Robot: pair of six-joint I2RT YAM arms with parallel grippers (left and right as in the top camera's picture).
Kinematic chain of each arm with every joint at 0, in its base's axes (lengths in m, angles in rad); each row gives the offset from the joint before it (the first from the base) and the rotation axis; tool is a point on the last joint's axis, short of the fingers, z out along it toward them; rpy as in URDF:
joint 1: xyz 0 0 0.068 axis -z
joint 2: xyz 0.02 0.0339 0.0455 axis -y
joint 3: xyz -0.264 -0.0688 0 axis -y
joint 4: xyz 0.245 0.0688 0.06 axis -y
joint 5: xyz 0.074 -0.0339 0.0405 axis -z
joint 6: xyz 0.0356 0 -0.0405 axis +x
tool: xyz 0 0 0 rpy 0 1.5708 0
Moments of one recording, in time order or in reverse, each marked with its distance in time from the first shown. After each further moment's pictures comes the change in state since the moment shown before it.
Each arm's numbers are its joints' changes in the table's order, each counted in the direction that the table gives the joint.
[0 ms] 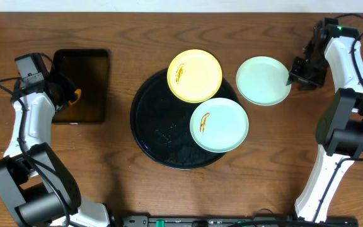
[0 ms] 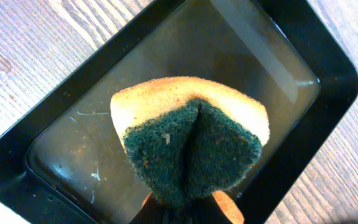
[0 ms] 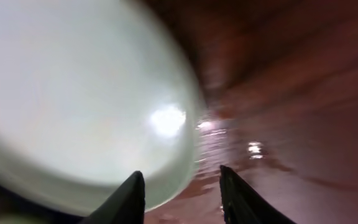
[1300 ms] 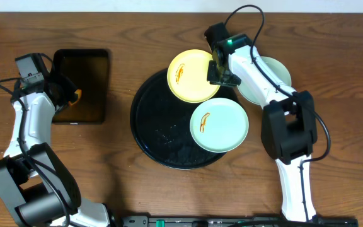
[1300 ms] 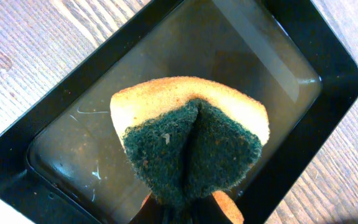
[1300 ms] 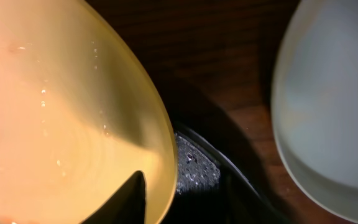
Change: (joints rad) left arm 0.000 0.000 0.000 -0.006 0.000 0.000; right arm -0.571 -0.025 0.000 0.204 0.284 0.356
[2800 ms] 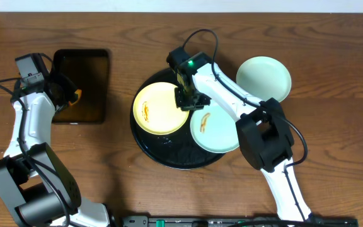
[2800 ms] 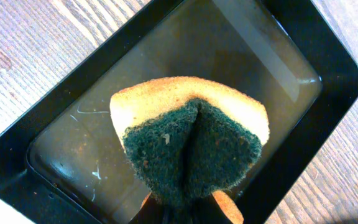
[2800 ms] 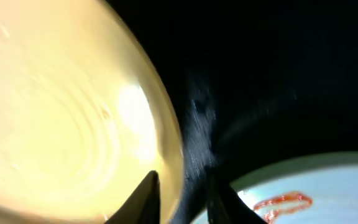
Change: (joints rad) left arm 0.000 0.000 0.000 0.000 0.000 0.000; right arm -0.218 -0.039 0.019 -0.132 -0.190 -0.063
